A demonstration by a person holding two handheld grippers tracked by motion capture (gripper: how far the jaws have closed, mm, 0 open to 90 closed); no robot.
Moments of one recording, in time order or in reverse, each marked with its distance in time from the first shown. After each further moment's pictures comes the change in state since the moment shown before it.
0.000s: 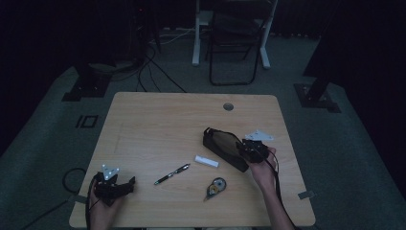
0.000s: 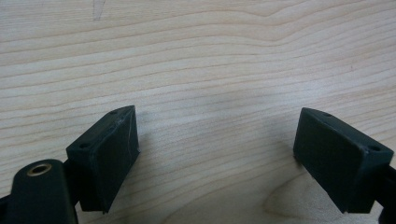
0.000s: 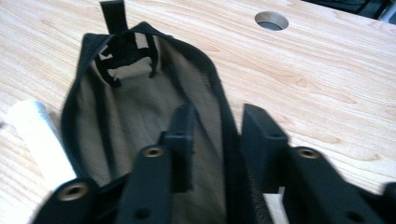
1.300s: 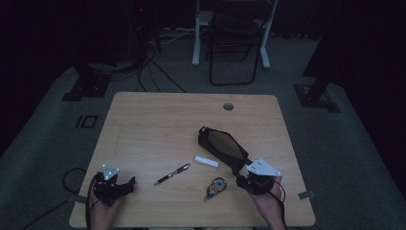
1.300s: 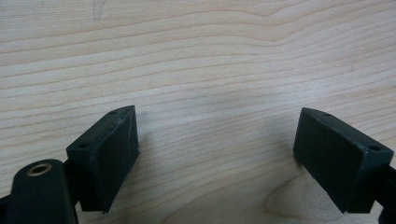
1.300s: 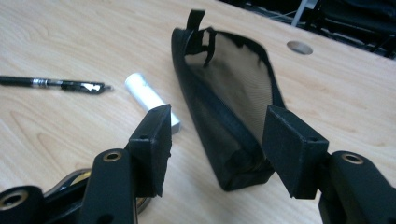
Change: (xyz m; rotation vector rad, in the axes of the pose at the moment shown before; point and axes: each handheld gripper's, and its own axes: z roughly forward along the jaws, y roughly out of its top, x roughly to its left) left arm 0.000 0.000 0.000 0.001 0.000 0.001; right arm 0.053 -0.045 -0.081 -0.135 0.057 -0.114
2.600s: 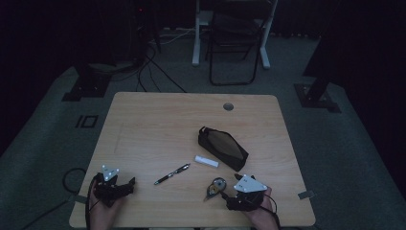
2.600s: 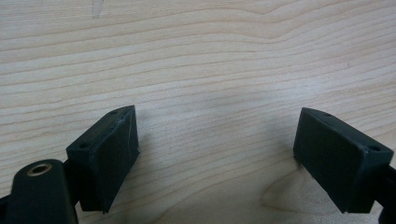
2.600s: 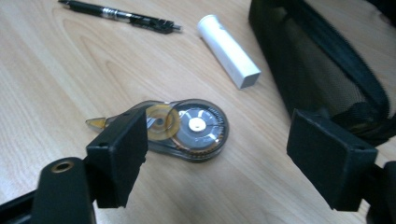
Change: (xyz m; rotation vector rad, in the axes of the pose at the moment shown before) left arm -0.001 -0.002 -0.002 -0.001 -0.002 0.003; right arm 0.036 -0.036 0.008 0.087 0.176 -0.130
